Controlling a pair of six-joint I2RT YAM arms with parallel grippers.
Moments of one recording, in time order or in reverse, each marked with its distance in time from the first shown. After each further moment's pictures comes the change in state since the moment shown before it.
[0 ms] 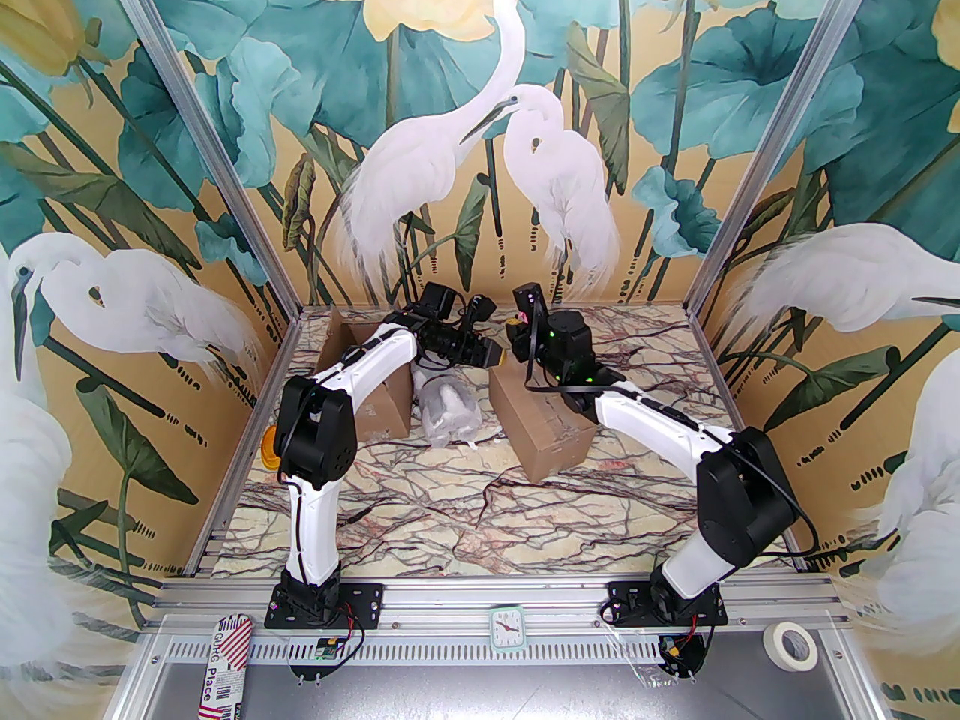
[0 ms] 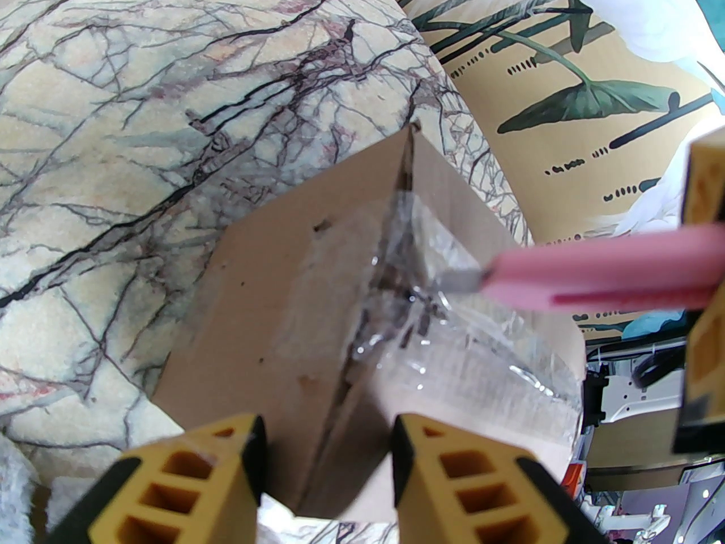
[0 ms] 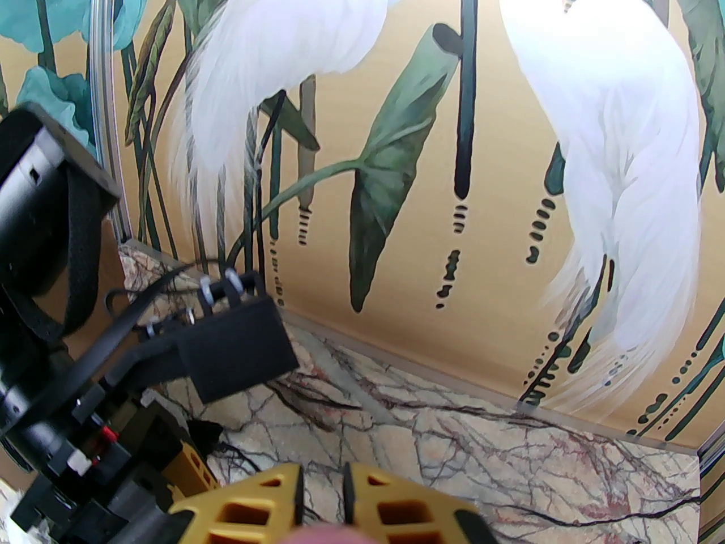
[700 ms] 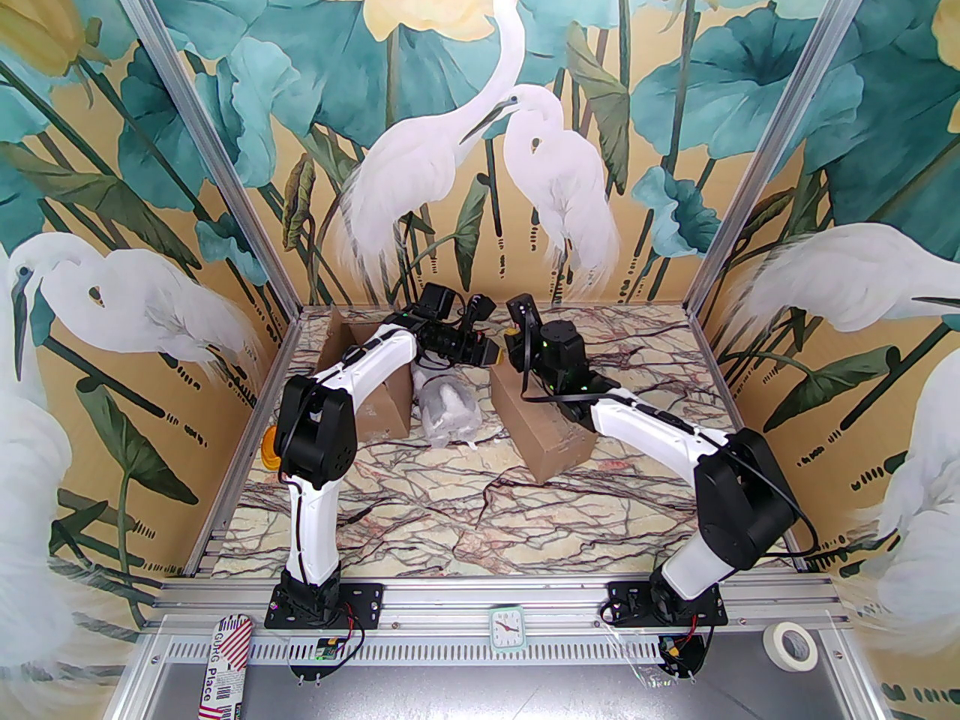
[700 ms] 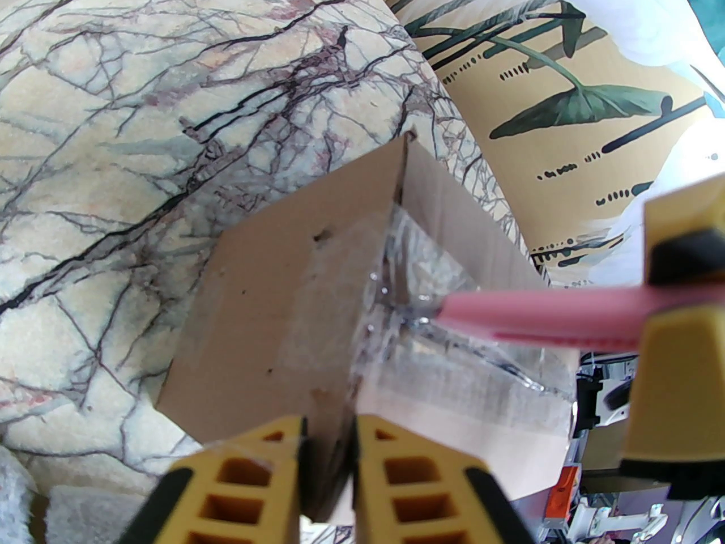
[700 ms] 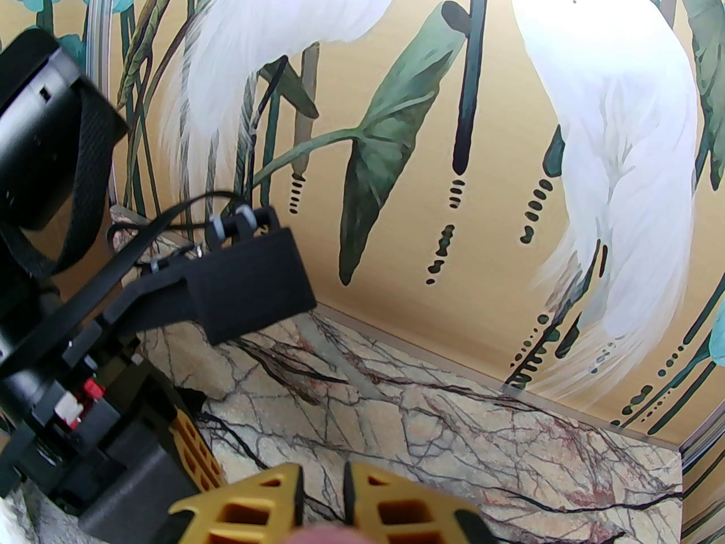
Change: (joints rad) left arm 0.002 0.003 -0.013 0.038 0.022 -0.015; right arm 0.040 -0.014 -0.050 -0.004 0.085 -0.064
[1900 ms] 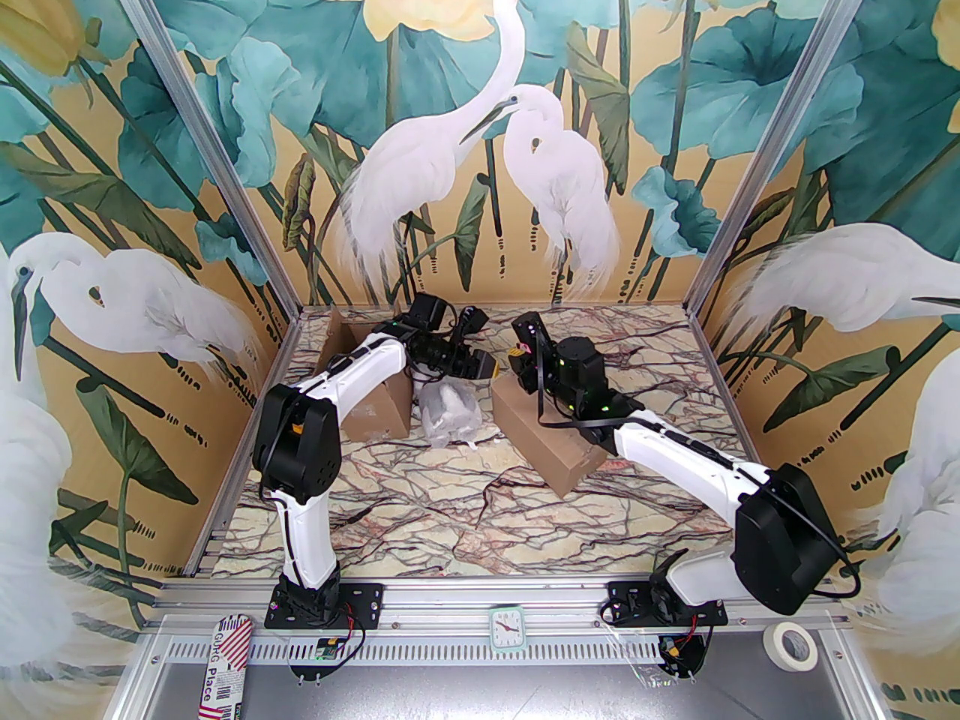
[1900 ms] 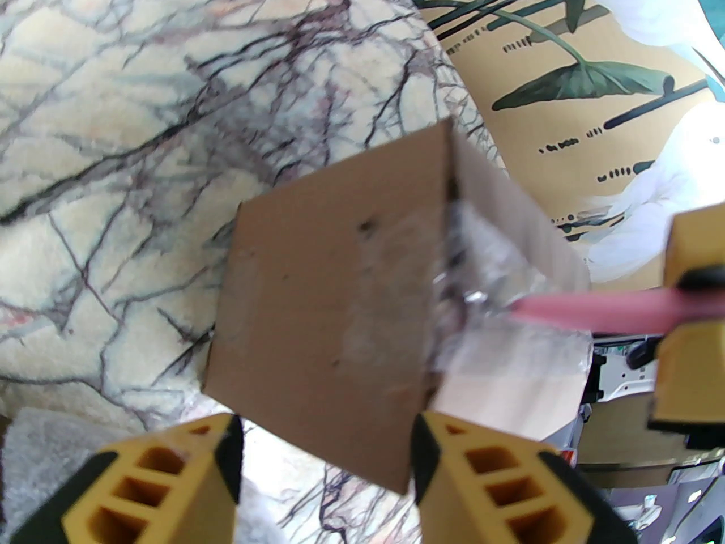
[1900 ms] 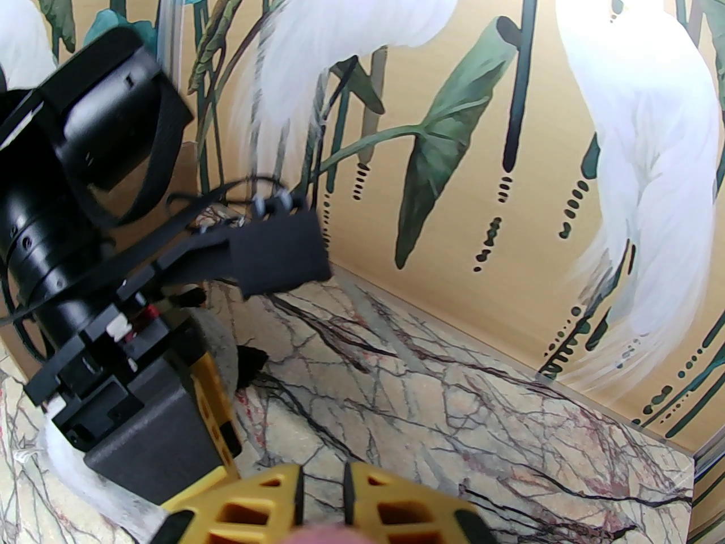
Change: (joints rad) left arm 0.006 -0.126 -0.134 -0.033 -0.003 0.046; right arm 0.010 -0.179 -0.133 -0.057 -0.153 -0.007
